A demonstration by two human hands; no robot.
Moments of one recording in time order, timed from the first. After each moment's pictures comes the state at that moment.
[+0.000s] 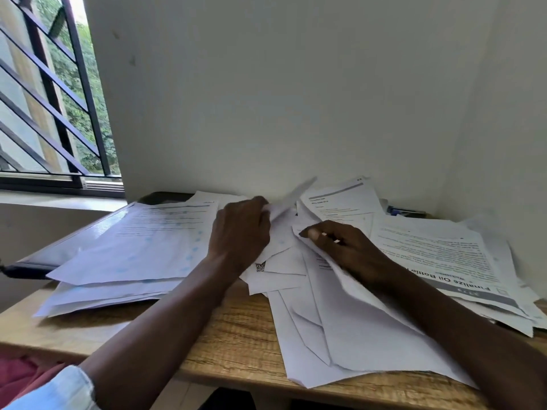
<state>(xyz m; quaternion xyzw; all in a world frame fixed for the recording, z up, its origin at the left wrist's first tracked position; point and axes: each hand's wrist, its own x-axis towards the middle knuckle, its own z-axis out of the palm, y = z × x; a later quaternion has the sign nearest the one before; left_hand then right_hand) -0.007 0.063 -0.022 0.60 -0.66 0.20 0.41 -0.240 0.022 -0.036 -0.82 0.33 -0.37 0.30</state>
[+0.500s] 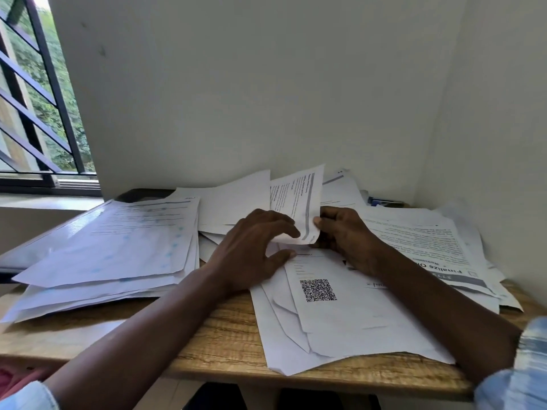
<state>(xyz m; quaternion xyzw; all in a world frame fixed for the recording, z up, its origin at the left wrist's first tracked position) -0.031 0.072 -0.042 0.43 -0.82 0.09 0.36 -0.245 0.005 -0.031 -0.60 0.34 -0.46 0.56</state>
